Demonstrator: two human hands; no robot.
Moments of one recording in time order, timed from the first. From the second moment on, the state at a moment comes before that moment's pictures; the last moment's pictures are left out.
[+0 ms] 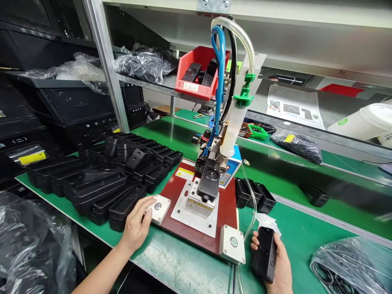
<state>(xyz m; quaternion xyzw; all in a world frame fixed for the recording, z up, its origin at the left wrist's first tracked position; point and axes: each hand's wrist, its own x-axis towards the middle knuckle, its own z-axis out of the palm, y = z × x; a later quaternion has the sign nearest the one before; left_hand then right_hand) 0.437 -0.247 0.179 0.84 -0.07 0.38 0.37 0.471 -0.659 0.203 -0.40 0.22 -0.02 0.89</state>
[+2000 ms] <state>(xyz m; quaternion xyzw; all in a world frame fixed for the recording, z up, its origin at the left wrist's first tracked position) 0.436 -0.248 0.183 0.85 -0.04 0.37 0.38 0.475 -0.656 0.202 -0.42 0.21 0.03 0.88</state>
